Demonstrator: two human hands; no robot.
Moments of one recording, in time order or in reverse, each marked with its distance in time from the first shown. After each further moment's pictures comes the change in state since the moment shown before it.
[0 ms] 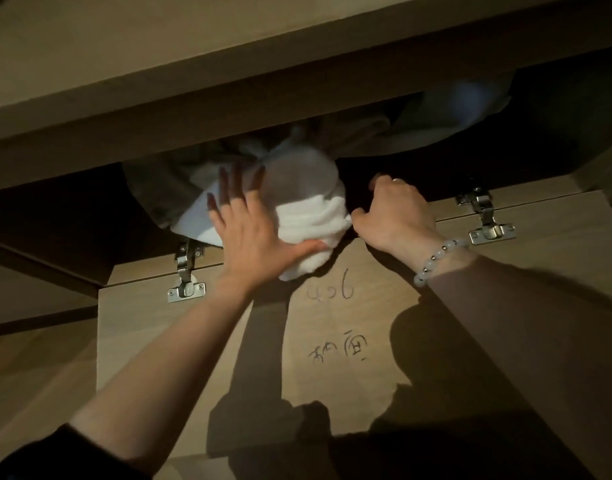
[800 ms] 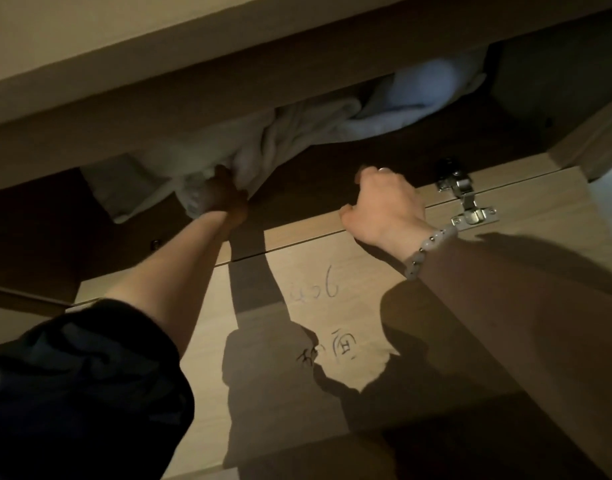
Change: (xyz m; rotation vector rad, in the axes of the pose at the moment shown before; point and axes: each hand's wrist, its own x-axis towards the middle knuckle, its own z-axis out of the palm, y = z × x) left_hand 0.093 -0.019 0.040 -0.048 -0.278 -0.321; right_hand 0.004 0.010 -0.004 -0.056 -0.027 0.009
